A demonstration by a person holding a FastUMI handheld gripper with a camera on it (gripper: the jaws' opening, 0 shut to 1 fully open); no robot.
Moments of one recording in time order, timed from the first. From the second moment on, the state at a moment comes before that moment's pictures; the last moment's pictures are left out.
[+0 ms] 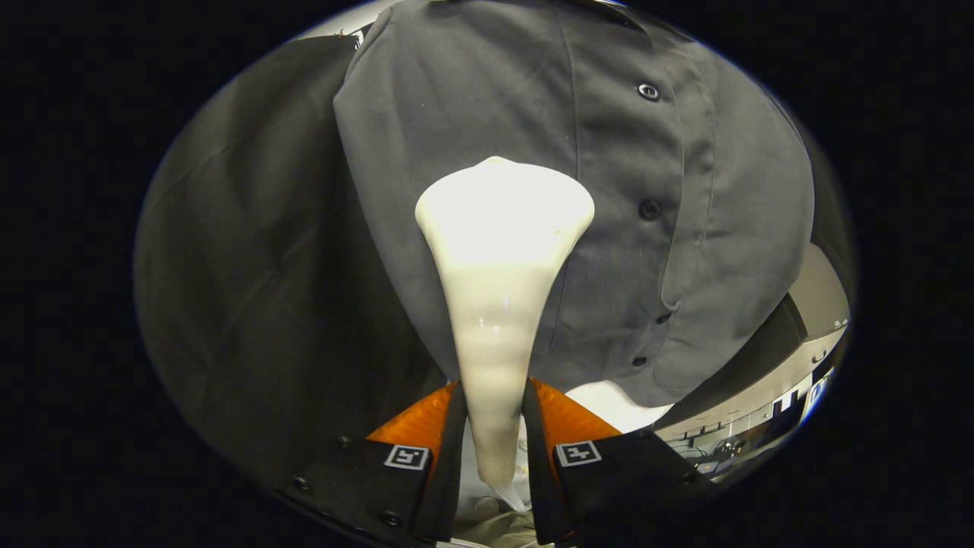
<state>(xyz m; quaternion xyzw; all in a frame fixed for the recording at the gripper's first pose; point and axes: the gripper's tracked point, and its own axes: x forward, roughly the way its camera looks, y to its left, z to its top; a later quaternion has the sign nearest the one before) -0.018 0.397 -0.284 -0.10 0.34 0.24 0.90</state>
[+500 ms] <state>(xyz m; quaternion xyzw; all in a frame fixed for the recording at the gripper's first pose) -0.027 0.384 -0.336 -0.11 0.38 0.23 0.89</state>
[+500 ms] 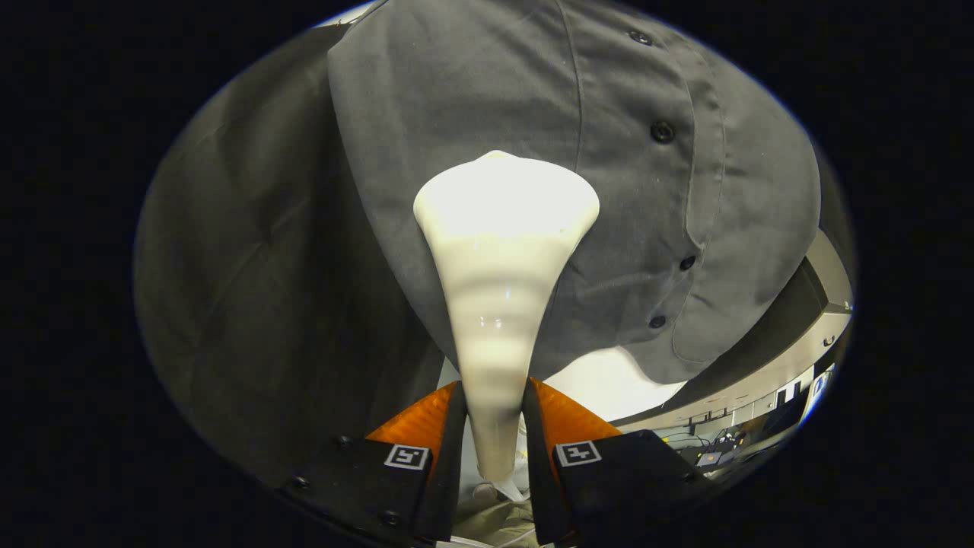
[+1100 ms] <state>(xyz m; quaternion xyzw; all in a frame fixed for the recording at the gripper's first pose) -0.039 0.354 -0.410 -0.13 0.43 0.21 0.87</state>
